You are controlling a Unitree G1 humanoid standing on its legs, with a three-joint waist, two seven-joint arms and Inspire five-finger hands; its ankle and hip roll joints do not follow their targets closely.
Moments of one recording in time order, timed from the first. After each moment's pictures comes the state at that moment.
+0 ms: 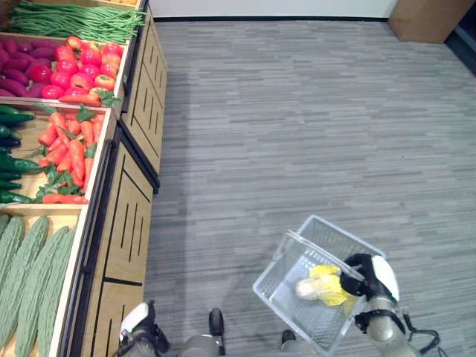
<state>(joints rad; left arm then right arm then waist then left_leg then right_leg) -0.12 0.30 -0.30 1.29 0.35 -0.01 0.38 0.07 -0.43 0.21 0.62 -0.23 -0.15 -0.45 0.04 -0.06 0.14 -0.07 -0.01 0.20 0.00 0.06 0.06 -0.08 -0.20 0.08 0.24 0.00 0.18</state>
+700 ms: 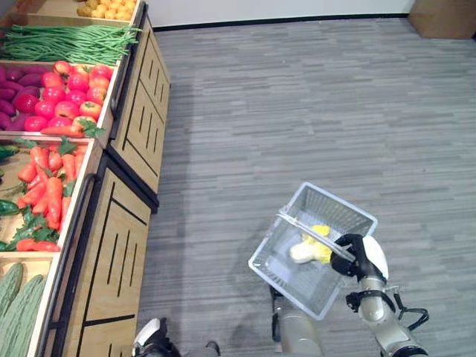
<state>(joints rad) -0.06 0.18 -0.28 1.33 0.36 0.00 0.35 0.03 -0.47 0.18 0.57 -0.23 -0.15 -0.46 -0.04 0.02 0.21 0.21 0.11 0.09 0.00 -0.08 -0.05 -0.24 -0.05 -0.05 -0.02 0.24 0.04</state>
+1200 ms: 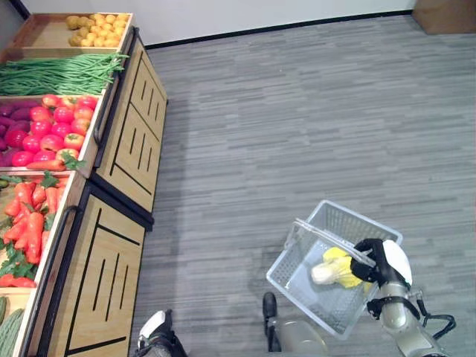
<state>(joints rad) -0.08 0.18 -0.28 1.33 0.35 0.00 0.36 0.15 -0.55 0.16 0.56 -0.23 -0.15 -0.46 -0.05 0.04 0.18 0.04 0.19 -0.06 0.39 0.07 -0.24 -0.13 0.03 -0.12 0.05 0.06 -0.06</state>
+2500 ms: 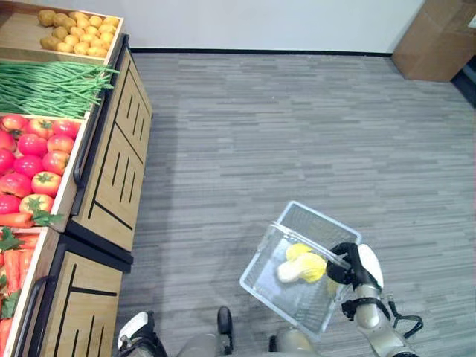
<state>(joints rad) -0.07 0.26 -0.31 1.34 0.36 0.02 0.36 0.08 -0.42 0.20 0.58 -0.23 -0.16 -0.46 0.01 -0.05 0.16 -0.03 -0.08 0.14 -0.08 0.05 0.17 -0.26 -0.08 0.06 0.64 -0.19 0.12</state>
